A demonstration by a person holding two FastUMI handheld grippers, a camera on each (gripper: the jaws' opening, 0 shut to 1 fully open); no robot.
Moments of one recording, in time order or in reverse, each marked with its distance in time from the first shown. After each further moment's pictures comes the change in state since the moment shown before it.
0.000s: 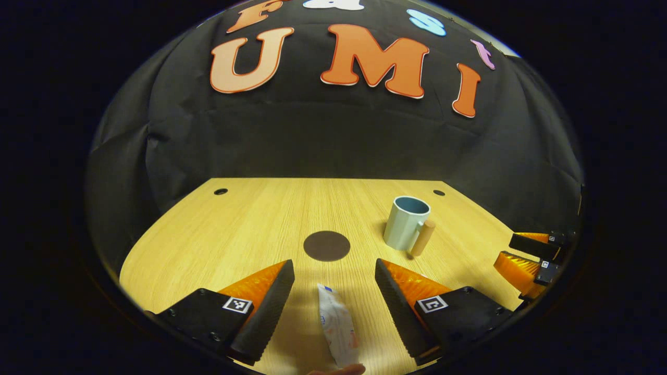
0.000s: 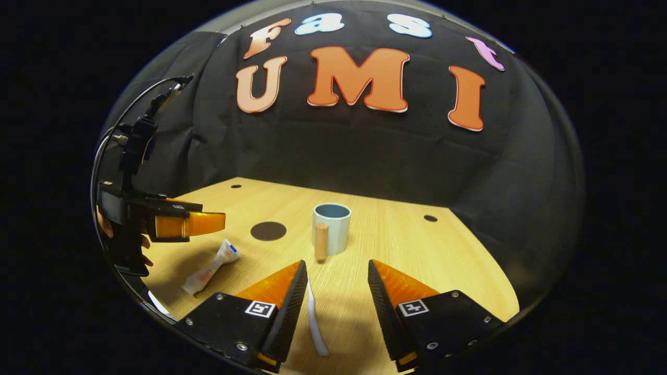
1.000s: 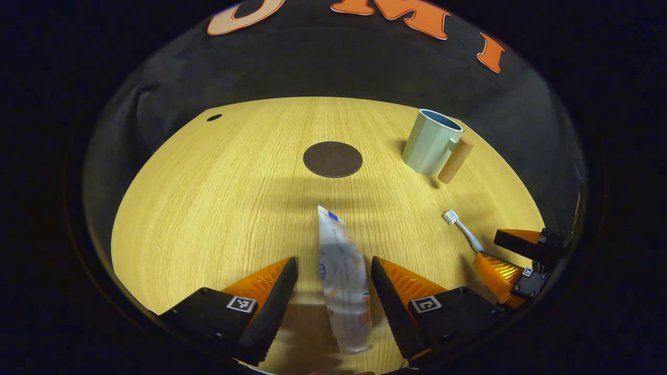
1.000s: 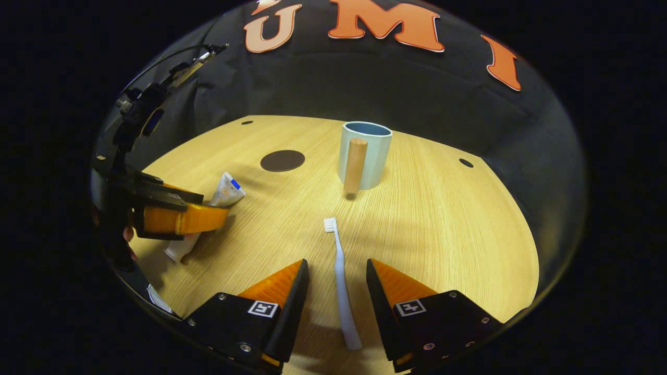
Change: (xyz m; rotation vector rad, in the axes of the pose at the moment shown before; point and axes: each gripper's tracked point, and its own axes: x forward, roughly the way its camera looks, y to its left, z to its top) left arm 0.021 0.003 -0.109 -0.035 0.408 0.036; right arm 0.048 0.060 -0.065 -0.065 0.361 0.088
